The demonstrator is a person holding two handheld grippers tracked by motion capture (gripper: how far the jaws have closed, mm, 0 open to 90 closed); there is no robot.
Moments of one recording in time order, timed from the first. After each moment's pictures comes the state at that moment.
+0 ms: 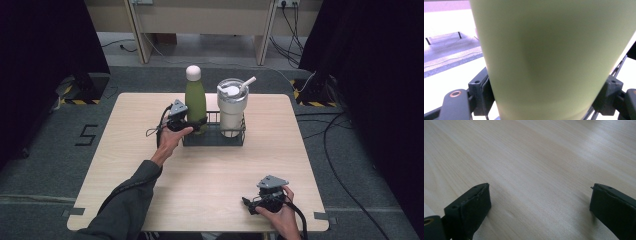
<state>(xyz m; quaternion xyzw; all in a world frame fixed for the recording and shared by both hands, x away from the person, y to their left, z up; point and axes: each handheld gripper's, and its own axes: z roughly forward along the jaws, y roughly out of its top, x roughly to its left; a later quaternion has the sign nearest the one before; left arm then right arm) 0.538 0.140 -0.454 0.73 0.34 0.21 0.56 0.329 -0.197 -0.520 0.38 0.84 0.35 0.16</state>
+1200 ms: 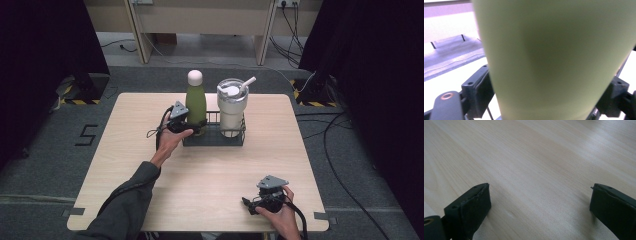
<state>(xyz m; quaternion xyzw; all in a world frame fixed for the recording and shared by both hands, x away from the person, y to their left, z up) 0.536 0.140 -0.457 0.74 0.32 0.23 0.55 0.329 -0.197 -0.520 0.38 0.84 0.35 0.16</state>
